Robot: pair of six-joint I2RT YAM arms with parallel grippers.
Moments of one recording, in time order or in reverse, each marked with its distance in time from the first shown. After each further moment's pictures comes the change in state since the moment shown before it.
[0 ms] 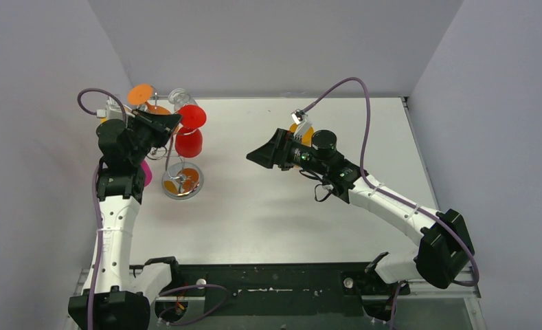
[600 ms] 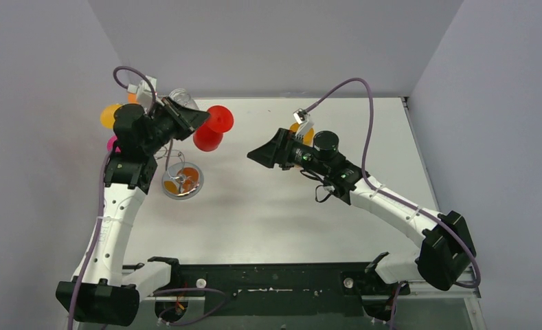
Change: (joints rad) left arm -0.167 0.091 0.161 -0.061 0.099 0.199; right arm 0.000 -0.005 -0.004 0.019 0.011 0.003
